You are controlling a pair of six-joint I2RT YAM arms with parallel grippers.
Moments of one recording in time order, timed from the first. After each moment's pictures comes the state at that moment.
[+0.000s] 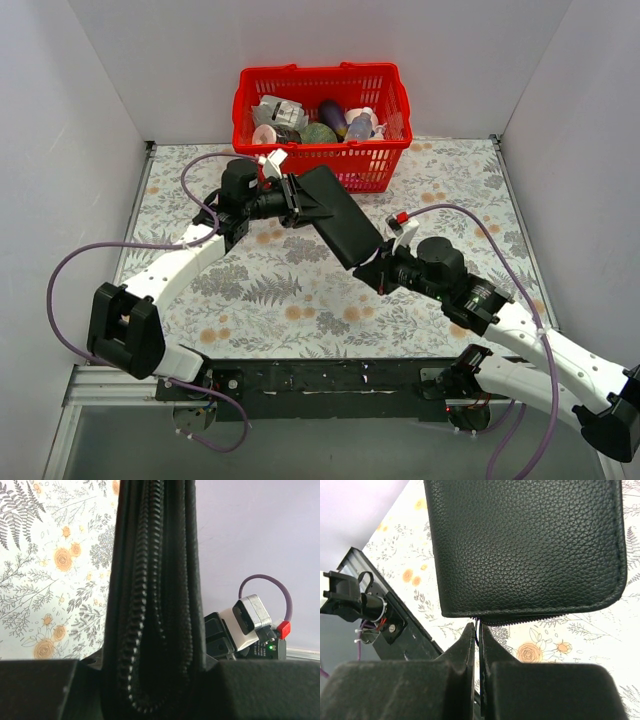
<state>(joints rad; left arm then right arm) -0.44 1.42 1.10 -0.02 0.74 -1.06 0.83 0.81 0.67 -0.22 -0.14 0.46</state>
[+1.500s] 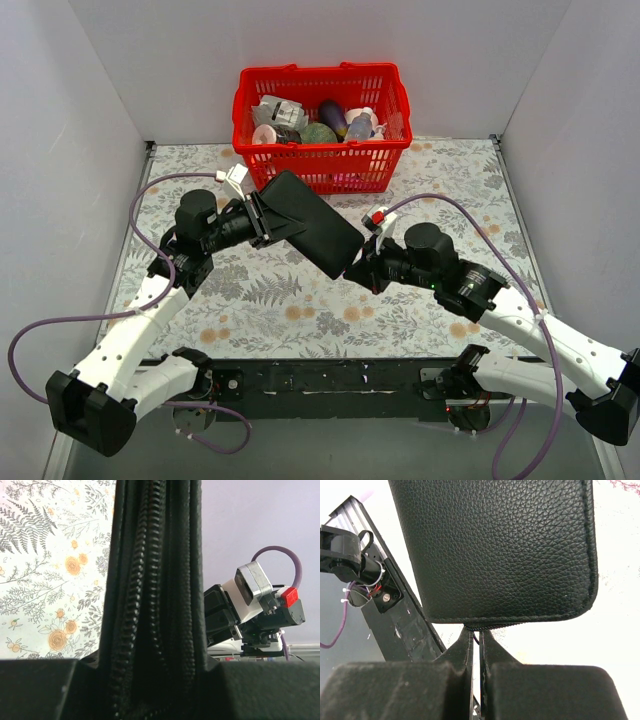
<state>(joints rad) -0.40 0.99 0.91 -0.12 0.63 -0.98 0.87 0.93 0.85 -0.34 -0.22 0.23</state>
